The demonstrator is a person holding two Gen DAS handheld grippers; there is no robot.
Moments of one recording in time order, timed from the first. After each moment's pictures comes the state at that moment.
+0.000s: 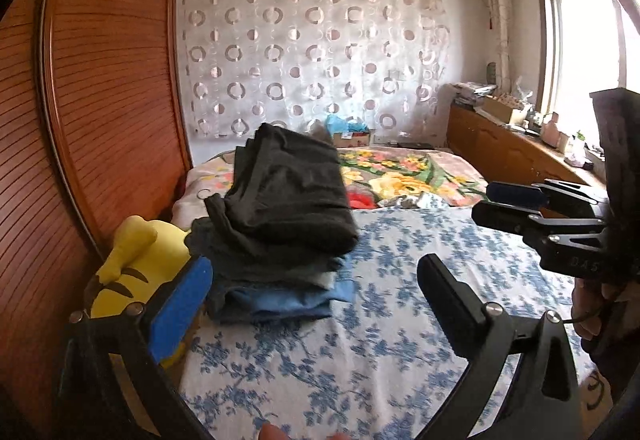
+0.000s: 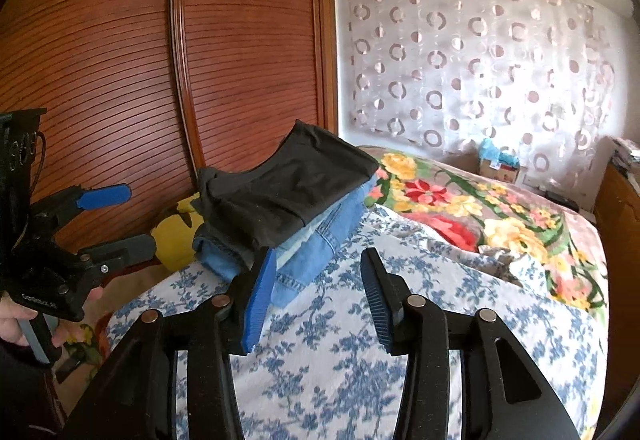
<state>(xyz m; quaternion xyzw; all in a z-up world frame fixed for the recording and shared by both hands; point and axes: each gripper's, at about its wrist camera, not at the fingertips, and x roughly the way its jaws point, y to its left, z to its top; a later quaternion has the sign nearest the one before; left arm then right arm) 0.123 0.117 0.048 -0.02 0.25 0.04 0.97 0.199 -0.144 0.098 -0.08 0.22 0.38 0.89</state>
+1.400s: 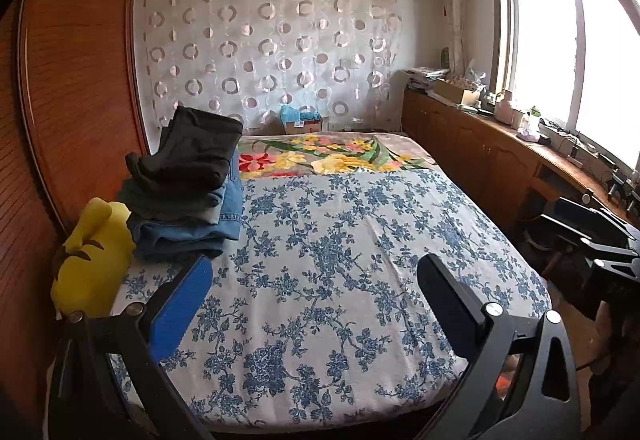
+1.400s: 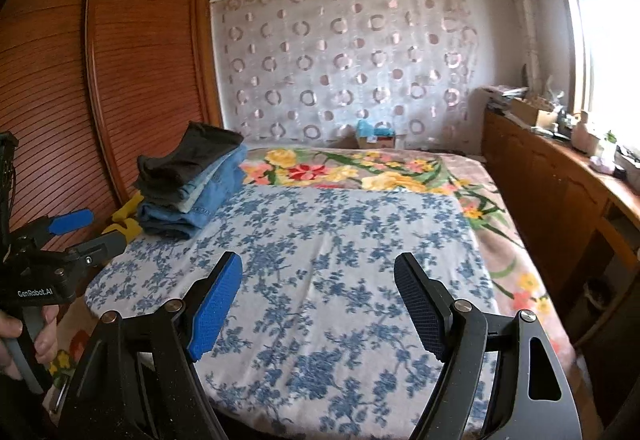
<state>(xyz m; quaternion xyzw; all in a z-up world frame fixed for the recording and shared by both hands) 0.047 -0.007 0.037 -0.01 0.27 -0.01 0.96 0.051 -0.228 0.091 -0.01 0.22 0.18 0.96</state>
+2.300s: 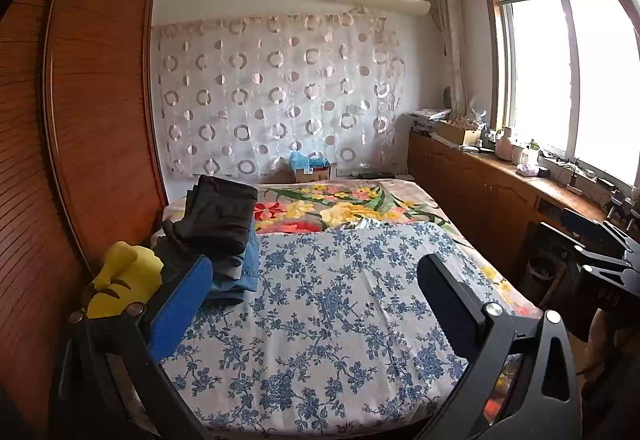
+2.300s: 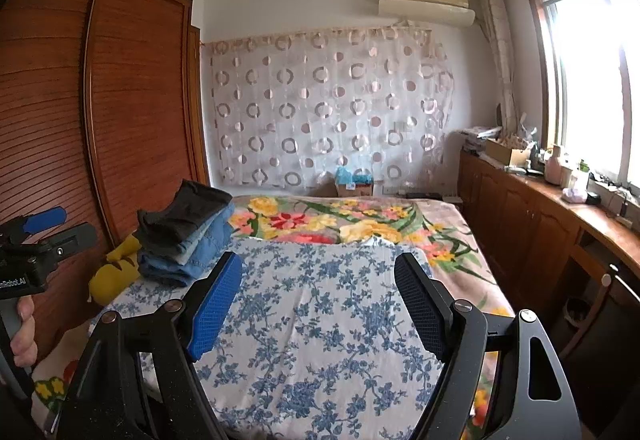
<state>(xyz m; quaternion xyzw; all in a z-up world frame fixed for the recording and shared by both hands) 0.000 -0.010 0.106 0.00 0.19 0.00 0.98 0.003 -0.225 0.103 0.00 0.14 0.15 0.98</state>
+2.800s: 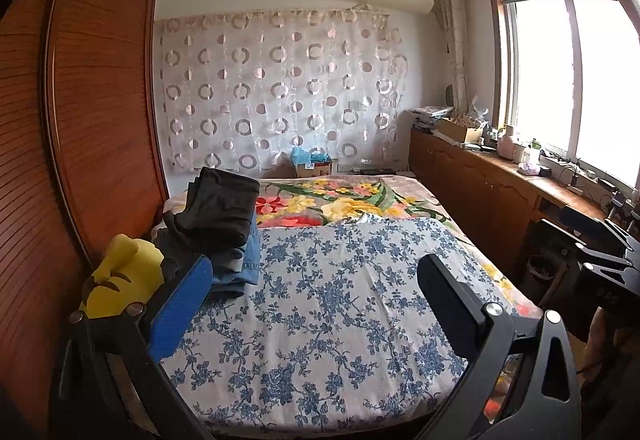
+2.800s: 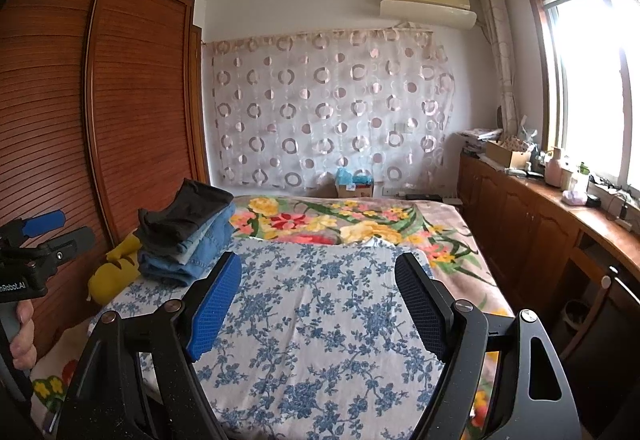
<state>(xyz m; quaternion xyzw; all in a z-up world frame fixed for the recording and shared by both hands) -0.005 -0.008 0.103 -0.01 0.20 0.01 0.98 0.007 -0.223 0.096 -0.01 0.14 0.15 0.98</state>
